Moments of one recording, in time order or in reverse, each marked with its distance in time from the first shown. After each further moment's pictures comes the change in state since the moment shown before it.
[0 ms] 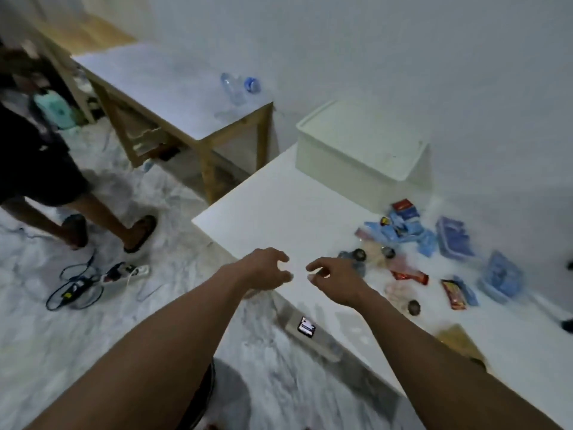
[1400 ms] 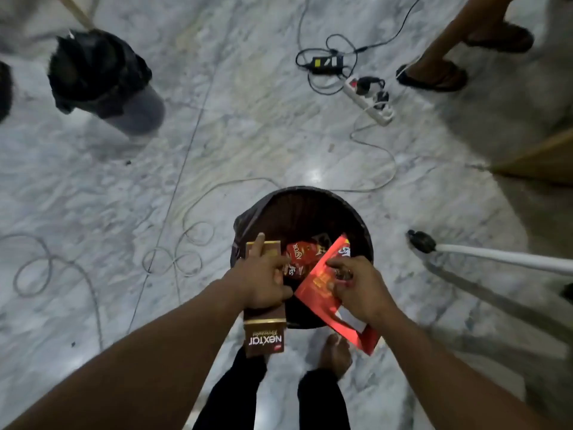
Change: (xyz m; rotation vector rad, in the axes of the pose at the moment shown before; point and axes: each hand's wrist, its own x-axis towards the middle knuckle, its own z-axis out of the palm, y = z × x) left_hand -0.002 -0.469 0.334 -0.714 0.228 -0.867; right_hand 0.201 0.044 0.525 -0.471 -0.840 -0.468
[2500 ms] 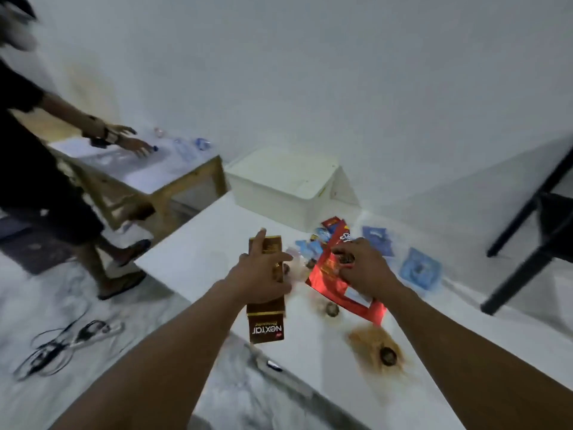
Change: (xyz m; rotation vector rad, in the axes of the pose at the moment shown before) left_hand -0.554 0.440 0.145 0.729 0.063 1.233; right_hand -0.785 0.072 -0.159 0.215 1.274 0.423
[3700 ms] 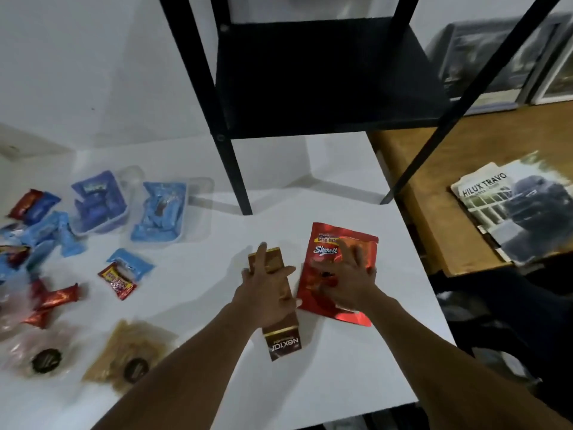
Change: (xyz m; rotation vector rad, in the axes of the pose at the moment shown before) left_hand 0.099 0.378 0.396 0.283 -0.605 0.471; right_hand -0.255 0.438 -0.112 -0.097 -0.186 0.881
